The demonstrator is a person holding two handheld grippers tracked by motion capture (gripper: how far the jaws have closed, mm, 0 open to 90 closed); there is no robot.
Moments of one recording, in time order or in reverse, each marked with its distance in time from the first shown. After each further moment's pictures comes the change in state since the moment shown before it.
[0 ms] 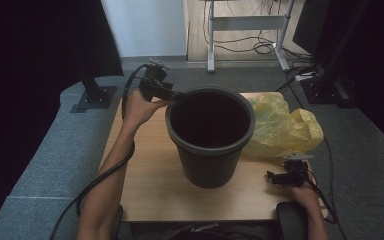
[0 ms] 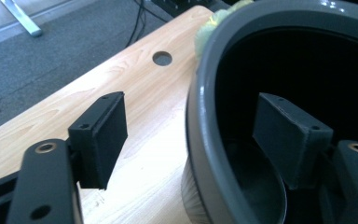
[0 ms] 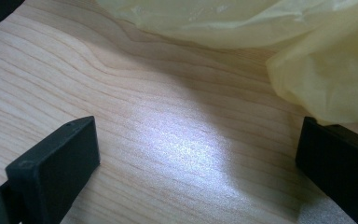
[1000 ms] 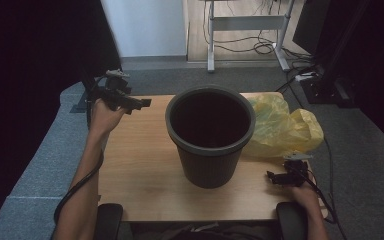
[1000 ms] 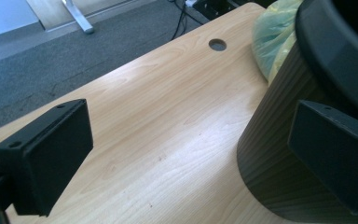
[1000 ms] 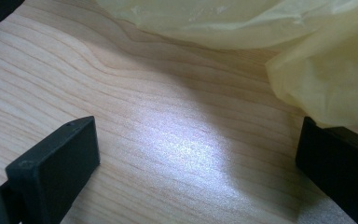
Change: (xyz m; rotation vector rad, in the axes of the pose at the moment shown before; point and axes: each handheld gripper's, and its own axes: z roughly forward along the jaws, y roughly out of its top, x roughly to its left) left arm 0.059 -0.074 -0.050 -0.040 0.125 -0.055; right arm 0.000 0.000 0.000 0.000 -0.001 -0.002
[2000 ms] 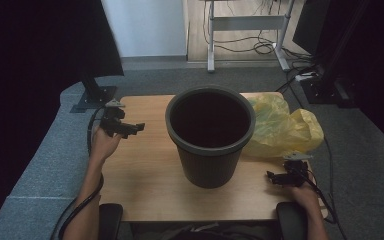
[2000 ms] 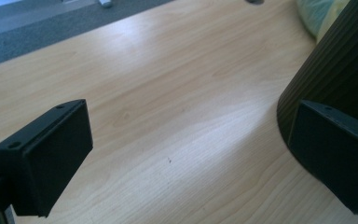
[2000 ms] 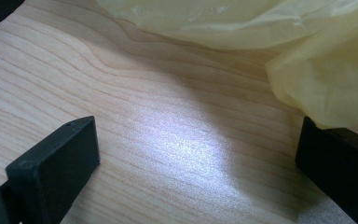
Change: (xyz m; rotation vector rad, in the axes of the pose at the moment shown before) left arm 0.014 -0.093 0.039 0.037 0.079 -0.049; right arm 0.000 0.000 0.000 0.000 0.000 -0.002
